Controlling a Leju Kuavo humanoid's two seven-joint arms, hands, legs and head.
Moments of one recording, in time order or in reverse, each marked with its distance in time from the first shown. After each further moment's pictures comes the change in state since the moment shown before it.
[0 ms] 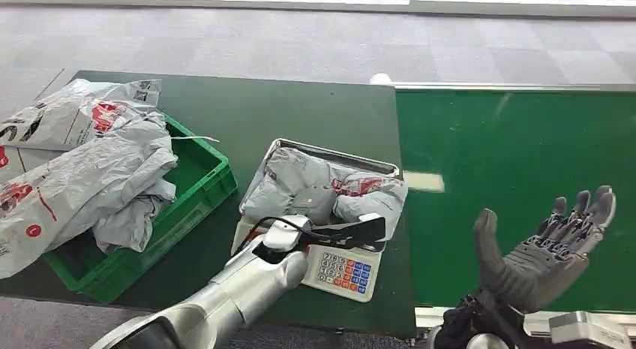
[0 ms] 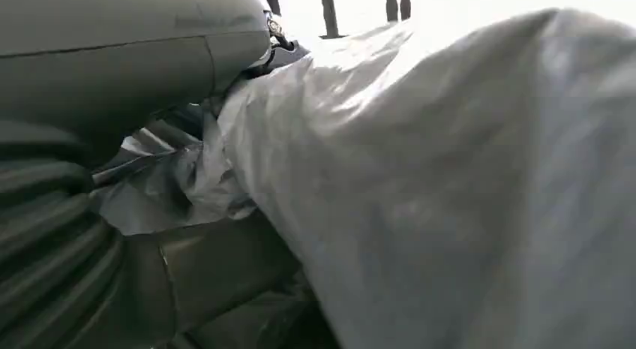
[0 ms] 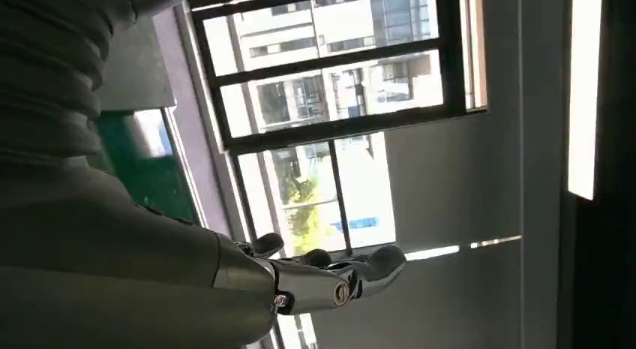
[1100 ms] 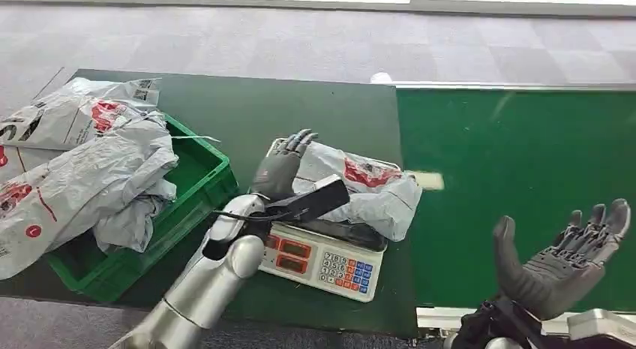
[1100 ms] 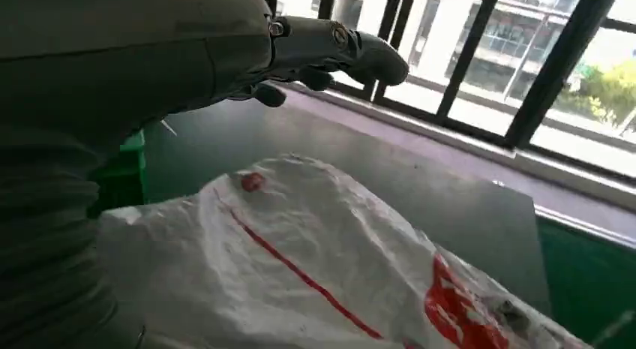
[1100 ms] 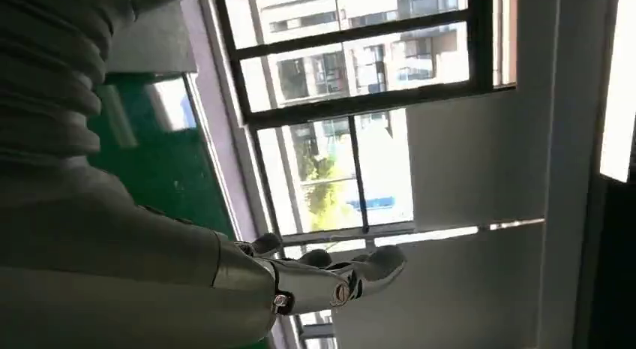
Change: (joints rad) left arm 0.154 0.110 0.241 -0.516 -0.082 -0.096 -0.140; right arm 0.031 -0.043 -0.084 0.014 -0.051 0.000 0.001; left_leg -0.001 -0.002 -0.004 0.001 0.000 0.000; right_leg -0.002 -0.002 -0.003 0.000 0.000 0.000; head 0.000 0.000
